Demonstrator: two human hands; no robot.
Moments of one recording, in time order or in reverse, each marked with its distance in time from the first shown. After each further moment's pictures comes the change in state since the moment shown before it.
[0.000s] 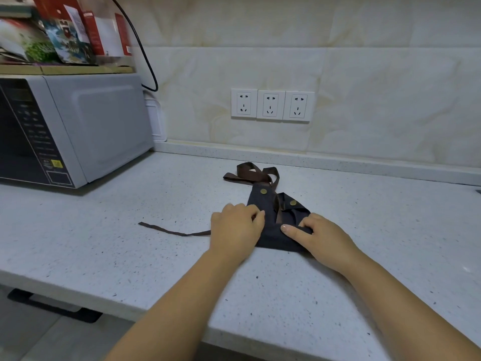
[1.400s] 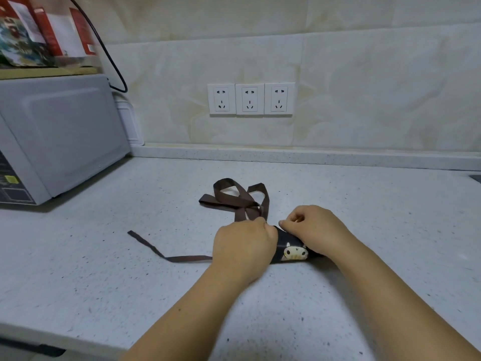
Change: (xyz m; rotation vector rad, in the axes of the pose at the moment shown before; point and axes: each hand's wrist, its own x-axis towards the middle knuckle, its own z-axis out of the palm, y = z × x) left_hand -0.007 0.046 0.010 0.389 -0.035 0.371; right_hand 0.030 0.003 -0.017 -0.058 0.003 0.146
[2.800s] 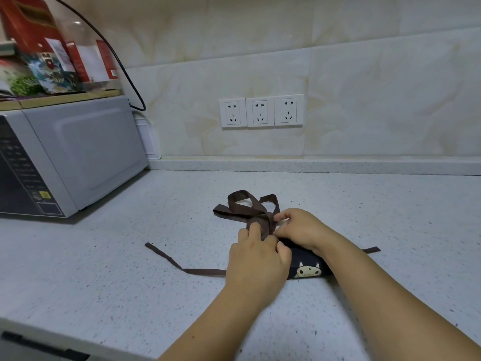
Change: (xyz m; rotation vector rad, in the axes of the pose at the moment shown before) left_hand -0.009 0.008 0.015 -0.282 0.167 -0.253; right_hand 0.031 -0.024 0.020 0.477 -0.215 -0.016
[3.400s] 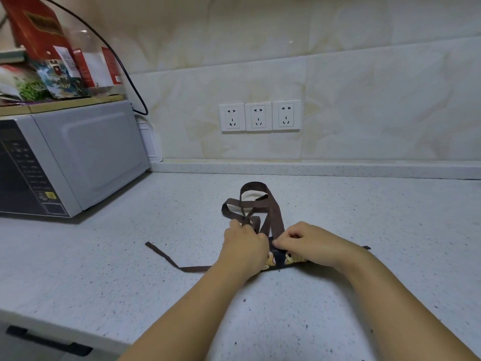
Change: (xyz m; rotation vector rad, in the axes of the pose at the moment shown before) left_hand 0.026 -0.008 -0.024 -0.189 -0.376 -0.336; right_hand -0.042 0.011 -0.024 -0.182 -0.207 -0.117
